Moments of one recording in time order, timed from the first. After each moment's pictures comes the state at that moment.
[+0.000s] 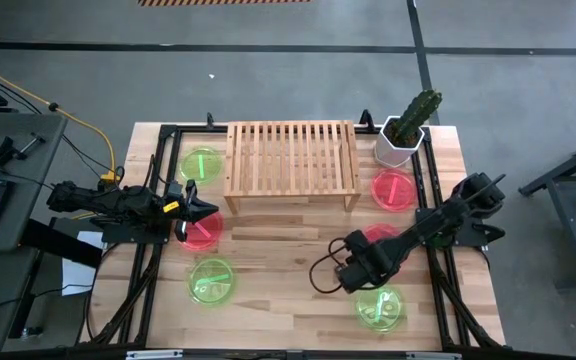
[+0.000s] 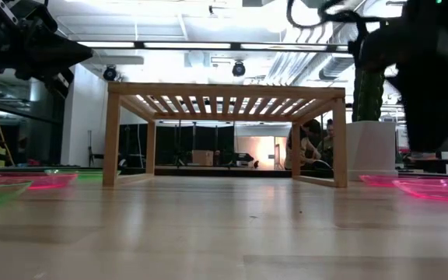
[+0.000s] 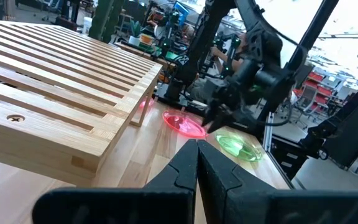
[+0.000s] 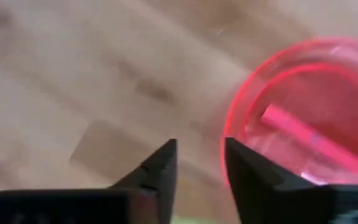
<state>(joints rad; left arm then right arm) -0.20 0.01 0.06 -0.04 -0.24 -0.35 0.54 1.71 1.12 -0.99 0.26 1.57</state>
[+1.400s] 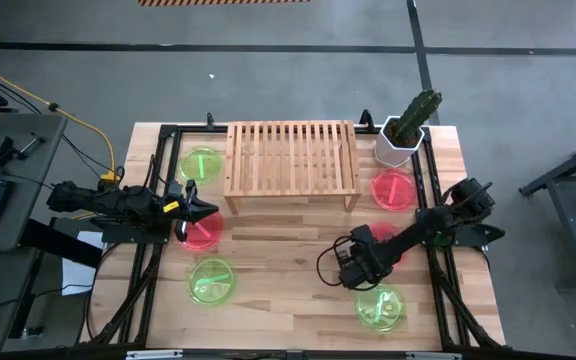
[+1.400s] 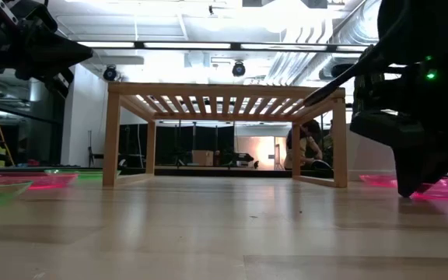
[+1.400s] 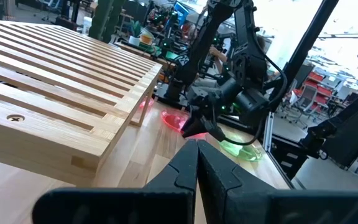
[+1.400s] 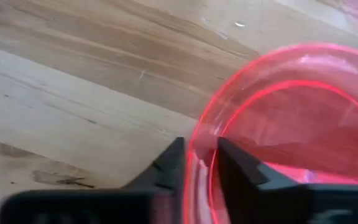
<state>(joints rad) -0.20 0.01 0.06 -0.04 -0.24 -0.35 0.51 1.81 0.97 -0.92 0.37 1.77</state>
